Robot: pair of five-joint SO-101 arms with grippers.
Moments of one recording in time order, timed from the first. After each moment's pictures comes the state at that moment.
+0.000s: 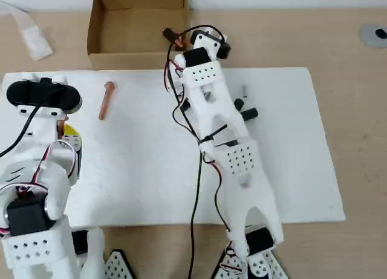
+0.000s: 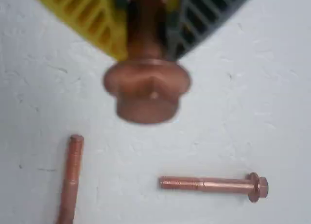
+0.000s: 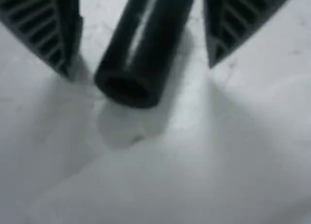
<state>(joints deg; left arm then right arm) -14.3 -69.4 44.7 70.1 -26.9 -23.7 58.2 -59.8 90.4 -60.2</state>
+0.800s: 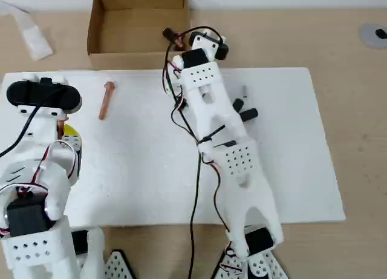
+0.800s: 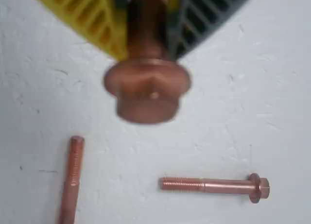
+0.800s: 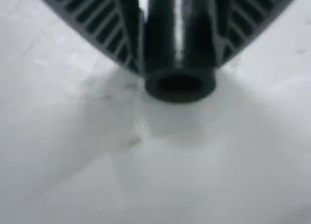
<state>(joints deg) -14.3 -69.4 44.7 70.1 -26.9 -24.8 58.6 -59.8 90.4 -60.3</state>
